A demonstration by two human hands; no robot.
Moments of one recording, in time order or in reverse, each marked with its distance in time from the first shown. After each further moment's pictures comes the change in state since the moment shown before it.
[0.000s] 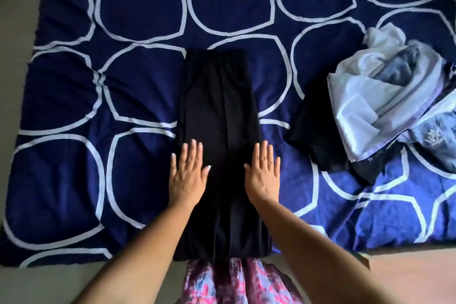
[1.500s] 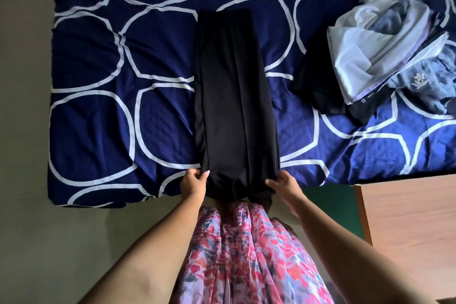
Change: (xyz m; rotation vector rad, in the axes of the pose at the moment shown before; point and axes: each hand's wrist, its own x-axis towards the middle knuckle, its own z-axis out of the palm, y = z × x) left_hand -0.162 -0.020 0.001 -0.728 -0.275 -0.816; right_hand -0.175 0.053 0.023 0.814 -0.344 0.573
